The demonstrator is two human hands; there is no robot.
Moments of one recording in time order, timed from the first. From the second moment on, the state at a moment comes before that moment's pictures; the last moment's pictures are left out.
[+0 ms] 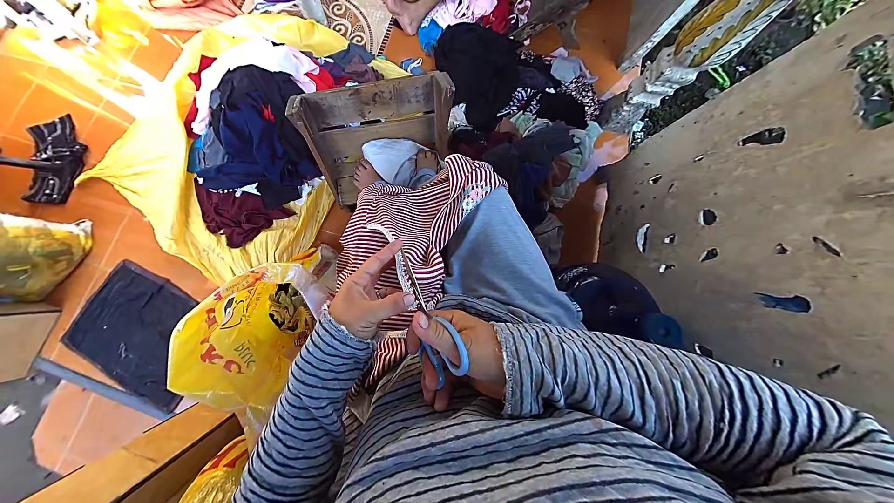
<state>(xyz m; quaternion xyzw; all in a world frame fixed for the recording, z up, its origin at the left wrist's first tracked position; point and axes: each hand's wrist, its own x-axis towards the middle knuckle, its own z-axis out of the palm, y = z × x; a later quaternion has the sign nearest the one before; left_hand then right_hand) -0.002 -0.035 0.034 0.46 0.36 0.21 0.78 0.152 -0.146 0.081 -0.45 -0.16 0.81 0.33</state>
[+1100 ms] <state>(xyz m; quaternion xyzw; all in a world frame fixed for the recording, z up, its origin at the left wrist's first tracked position) -0.010 -0.052 0.039 0.52 0.29 0.24 0.76 0.158 -0.133 0.070 -0.47 -0.16 0.80 0.34</state>
